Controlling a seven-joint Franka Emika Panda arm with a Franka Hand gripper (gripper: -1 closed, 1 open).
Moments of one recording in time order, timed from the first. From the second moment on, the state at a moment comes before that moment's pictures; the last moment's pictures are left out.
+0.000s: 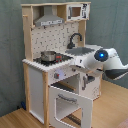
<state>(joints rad) -0.46 -0.53 1.47 -2.12 -0.44 2.13 -0.16</state>
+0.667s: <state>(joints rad) -0.40 -0.61 1.47 -2.07 -0.54 1.97 -0.16</state>
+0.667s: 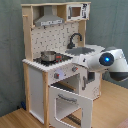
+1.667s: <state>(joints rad) -0.36 -0.80 1.52 -2.04 -0.77 1.83 -0.16</state>
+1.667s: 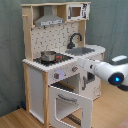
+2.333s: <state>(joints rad) -0.37 -0.98 1.57 -2.04 -0.88 1.81 -0.16</state>
